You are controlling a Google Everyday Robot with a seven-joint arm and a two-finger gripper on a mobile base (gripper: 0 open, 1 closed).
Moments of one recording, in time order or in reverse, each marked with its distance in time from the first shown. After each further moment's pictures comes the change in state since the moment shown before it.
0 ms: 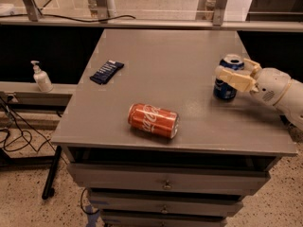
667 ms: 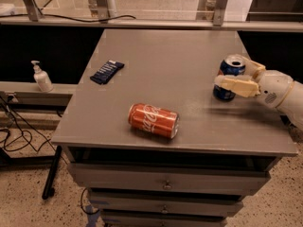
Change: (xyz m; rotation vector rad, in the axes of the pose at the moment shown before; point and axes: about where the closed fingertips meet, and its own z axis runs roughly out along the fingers) arm 0.002 0.001 -0.006 0.008 0.018 0.000
